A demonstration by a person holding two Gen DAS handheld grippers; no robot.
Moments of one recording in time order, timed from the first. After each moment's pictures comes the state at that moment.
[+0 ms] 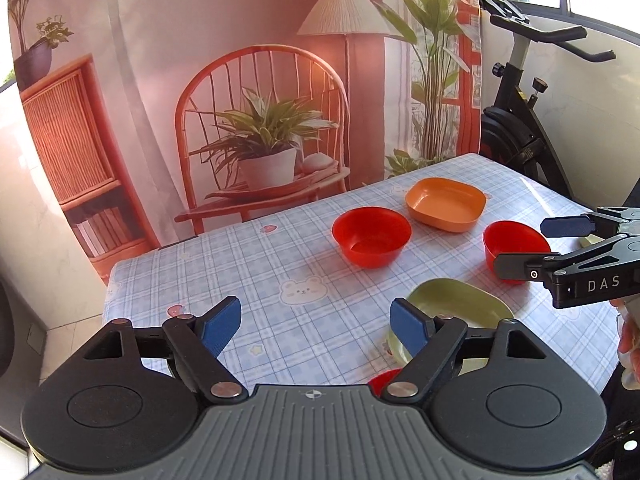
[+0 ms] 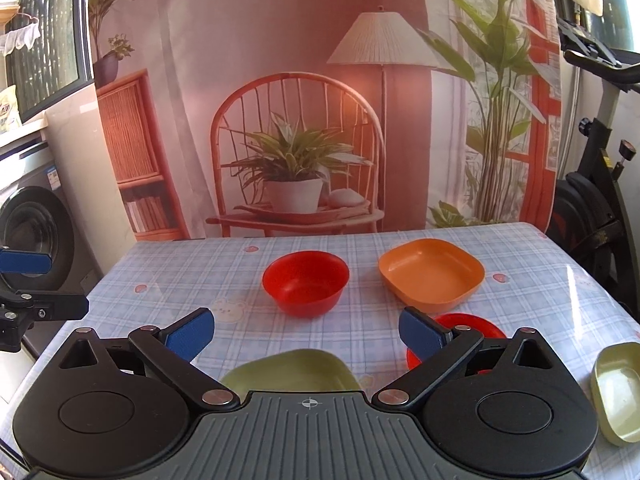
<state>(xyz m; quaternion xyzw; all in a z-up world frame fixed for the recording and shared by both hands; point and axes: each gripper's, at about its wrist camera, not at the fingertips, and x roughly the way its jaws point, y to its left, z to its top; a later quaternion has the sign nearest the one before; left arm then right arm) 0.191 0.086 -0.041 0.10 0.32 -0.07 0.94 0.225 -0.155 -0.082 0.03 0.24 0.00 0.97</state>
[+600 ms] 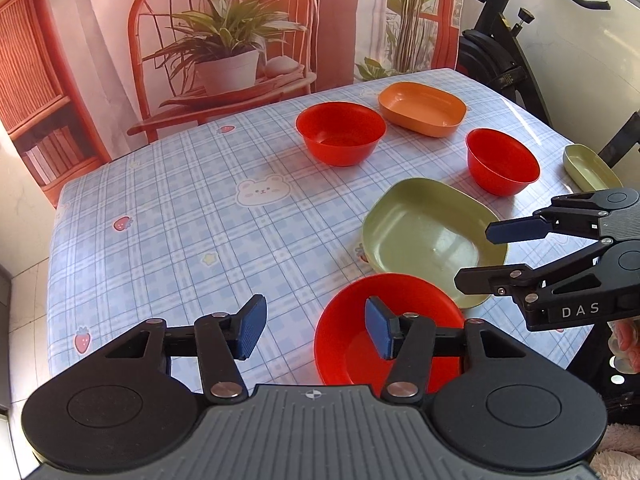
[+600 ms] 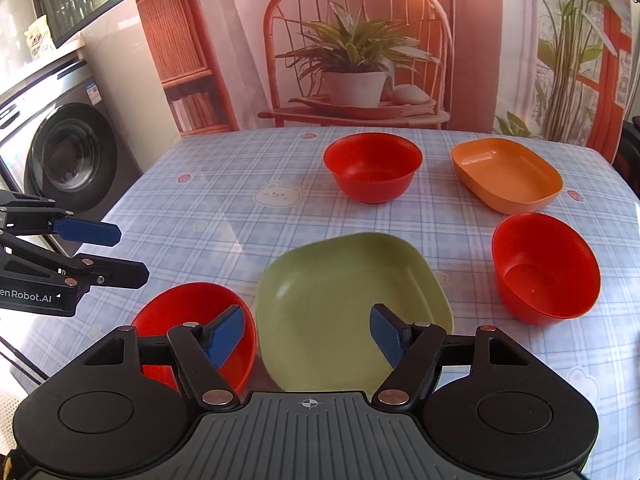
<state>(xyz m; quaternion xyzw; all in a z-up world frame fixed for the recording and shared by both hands) 0.207 0.095 -0.104 0.08 0.44 -0.12 0.89 0.237 -0.124 -0.139 0.01 0.37 0.08 0.93</state>
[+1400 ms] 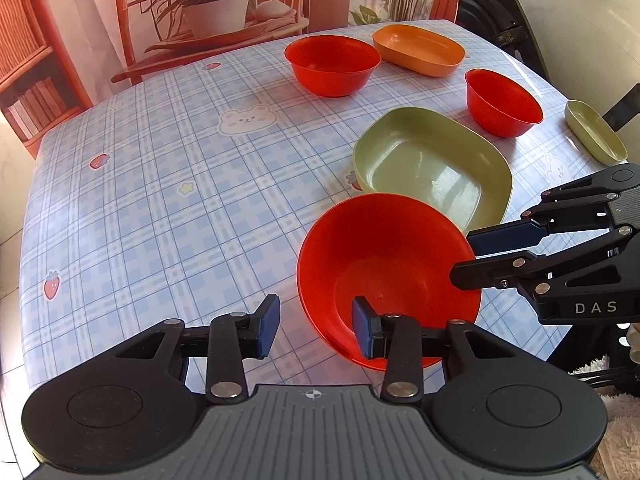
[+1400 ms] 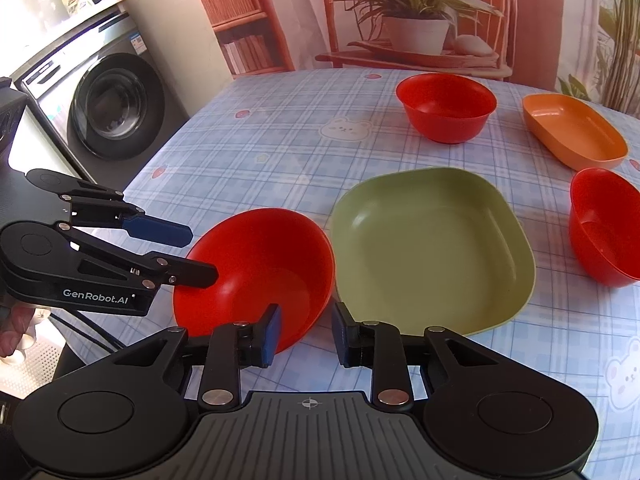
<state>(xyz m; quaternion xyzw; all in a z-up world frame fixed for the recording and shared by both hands) 0.197 0.094 -0.144 0.08 0.50 -0.13 0.86 0.233 -0.105 -0.160 0.02 0.43 0.14 0.89</state>
